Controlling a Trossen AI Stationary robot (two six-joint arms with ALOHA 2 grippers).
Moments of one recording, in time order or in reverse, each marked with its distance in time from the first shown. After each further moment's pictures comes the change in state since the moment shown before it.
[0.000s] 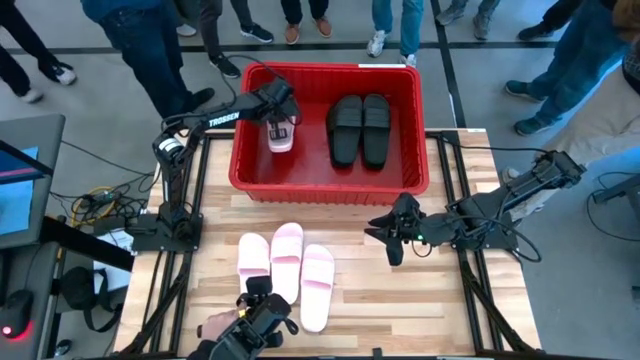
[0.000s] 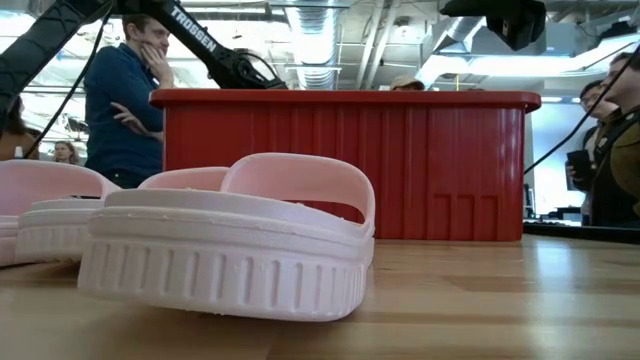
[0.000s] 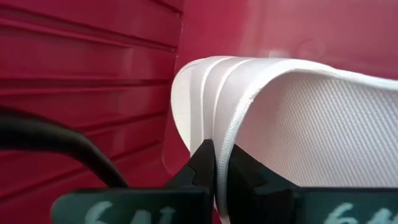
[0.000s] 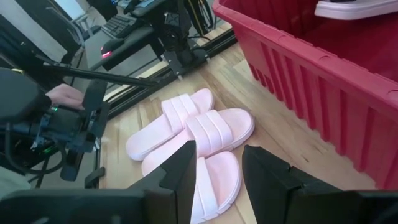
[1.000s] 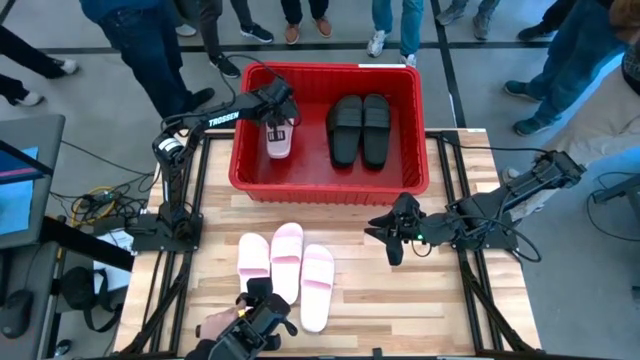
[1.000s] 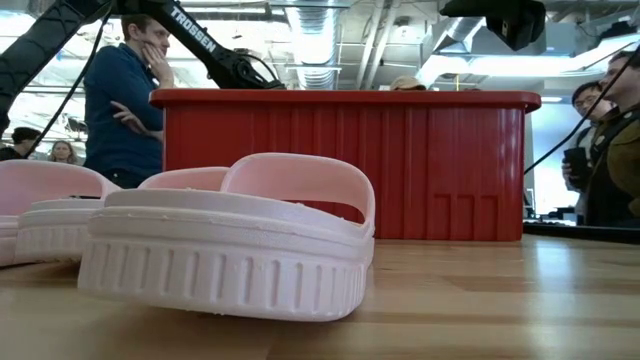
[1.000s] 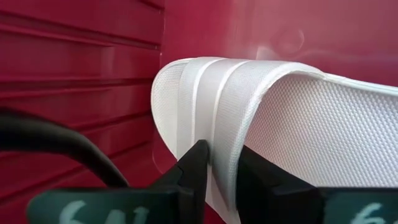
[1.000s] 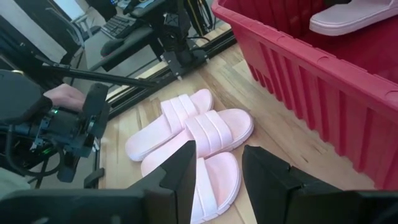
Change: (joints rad) left arm 0.003 0.000 0.000 -0.036 0.031 0.033; right arm 0.000 0.000 0.000 0.000 -0.001 0.000
